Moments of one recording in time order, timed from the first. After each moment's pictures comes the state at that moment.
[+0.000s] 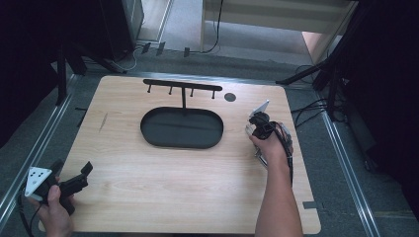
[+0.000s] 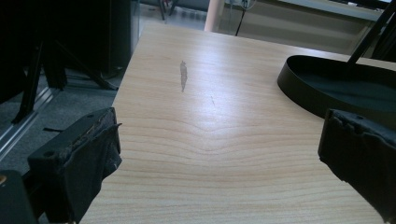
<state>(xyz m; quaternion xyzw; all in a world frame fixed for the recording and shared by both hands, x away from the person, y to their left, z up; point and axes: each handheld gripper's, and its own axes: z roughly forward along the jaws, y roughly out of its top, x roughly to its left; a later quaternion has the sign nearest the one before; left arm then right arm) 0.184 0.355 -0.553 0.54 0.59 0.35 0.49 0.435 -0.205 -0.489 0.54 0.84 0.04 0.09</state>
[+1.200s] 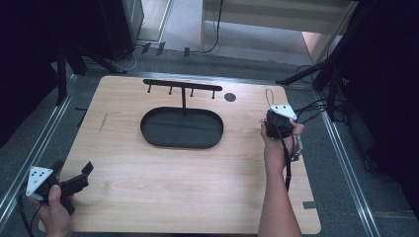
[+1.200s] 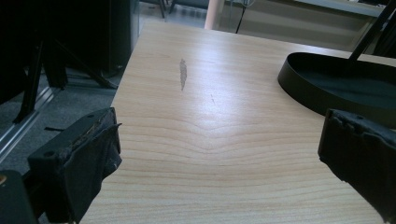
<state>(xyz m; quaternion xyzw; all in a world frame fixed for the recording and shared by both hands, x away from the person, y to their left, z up) 0.185 0.354 -0.553 0.54 0.59 0.35 0.48 0.381 -0.220 -0.444 0.55 0.64 0.34 0.41</state>
